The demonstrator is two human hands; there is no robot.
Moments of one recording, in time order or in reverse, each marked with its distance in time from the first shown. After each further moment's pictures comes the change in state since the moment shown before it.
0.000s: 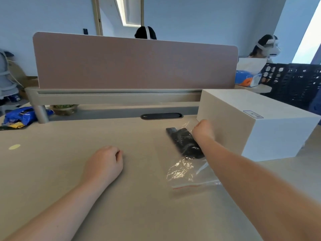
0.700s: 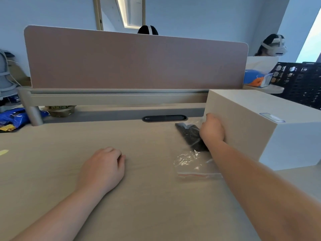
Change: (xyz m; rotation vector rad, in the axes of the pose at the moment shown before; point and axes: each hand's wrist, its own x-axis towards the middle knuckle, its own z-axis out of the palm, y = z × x) left_hand 0.014 -0.001 0.006 0.079 0.003 0.094; right_hand 0.049 0.002 0.011 -0.301 0.257 -0.101
